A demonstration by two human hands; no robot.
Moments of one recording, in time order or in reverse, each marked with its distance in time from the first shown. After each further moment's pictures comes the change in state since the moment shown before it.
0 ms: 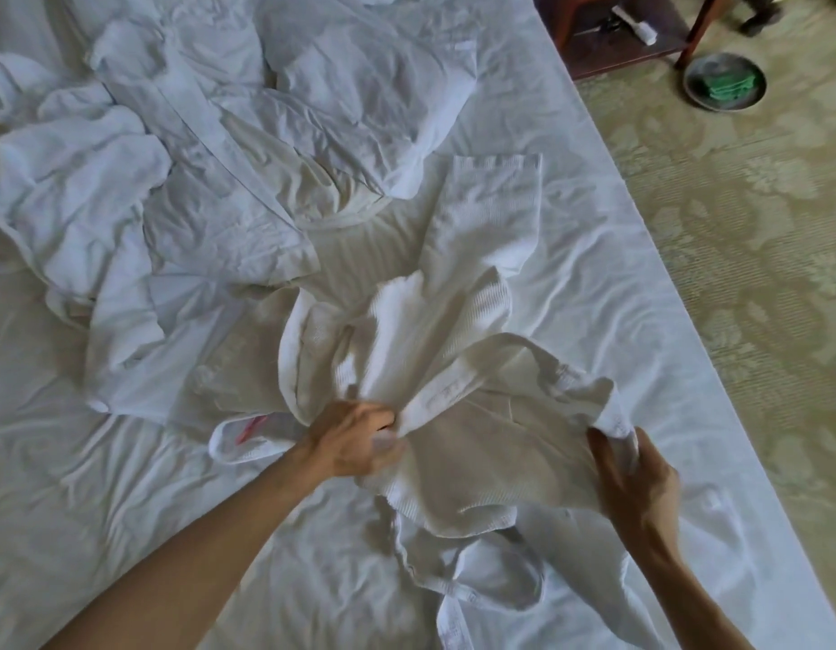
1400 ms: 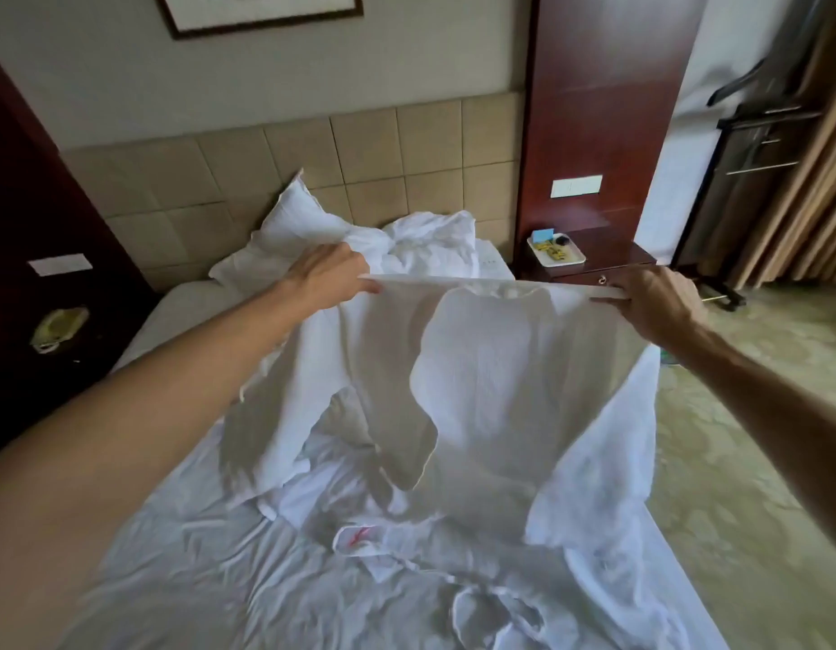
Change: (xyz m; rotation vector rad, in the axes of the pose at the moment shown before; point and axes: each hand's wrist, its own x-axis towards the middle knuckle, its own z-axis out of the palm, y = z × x) left_hand -0.208 0.112 -0.568 0.403 0.455 -0.341; right_hand -0.014 -0.442 -0.303 -0.563 0.258 -0.824
